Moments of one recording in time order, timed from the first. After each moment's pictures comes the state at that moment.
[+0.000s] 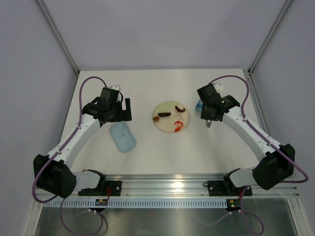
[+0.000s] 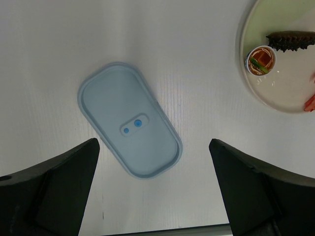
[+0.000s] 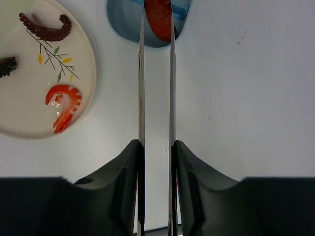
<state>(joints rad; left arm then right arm) -0.35 1.27 1.11 -0.77 -0.11 -0.36 0.47 1.38 1.26 -0.93 0.42 0.55</state>
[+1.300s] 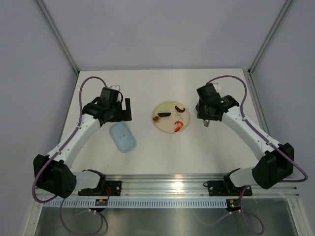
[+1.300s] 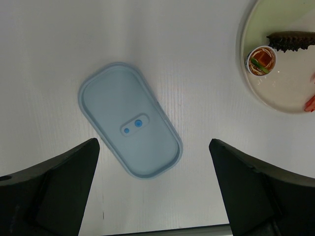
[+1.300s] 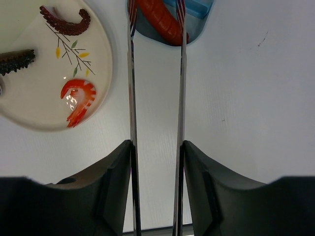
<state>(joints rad) -0.35 1.27 1.11 -0.77 -0.11 -0.36 0.47 1.39 1.26 -0.89 0.35 0.53</state>
